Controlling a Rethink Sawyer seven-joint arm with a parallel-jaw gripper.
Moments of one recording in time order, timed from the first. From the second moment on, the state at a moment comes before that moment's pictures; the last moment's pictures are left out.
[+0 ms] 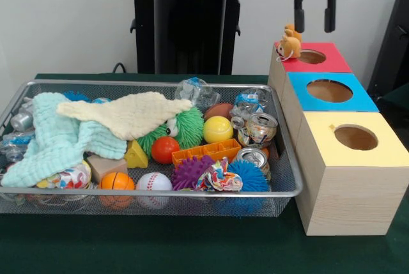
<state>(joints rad) -0.18 -1.09 0.22 2.12 -0.19 0.21 2.80</state>
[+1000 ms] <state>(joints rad) -0.19 -1.01 0.21 2.10 -0.19 0.16 2.80</state>
